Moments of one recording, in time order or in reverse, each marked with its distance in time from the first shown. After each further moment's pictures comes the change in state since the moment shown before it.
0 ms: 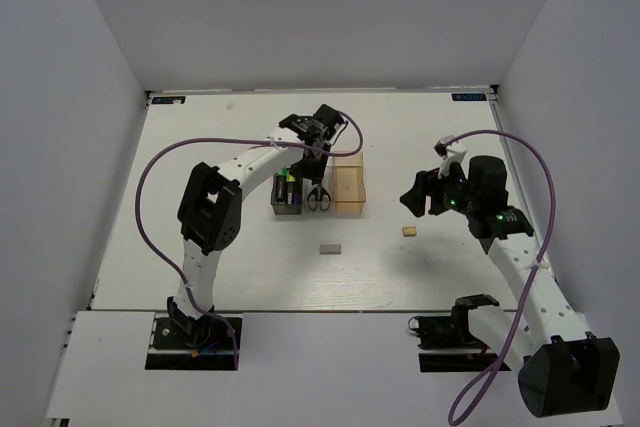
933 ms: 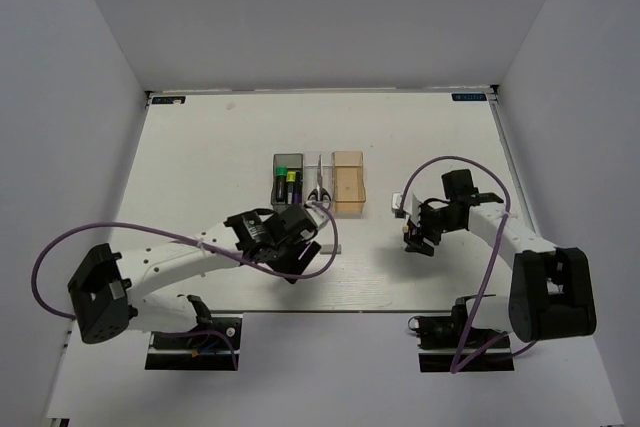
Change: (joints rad) left arm -0.374 -0.789 -0.885 0.141 0.089 0.053; right arm -0.008 0.359 -0.063 -0.286 -0.216 -1.201
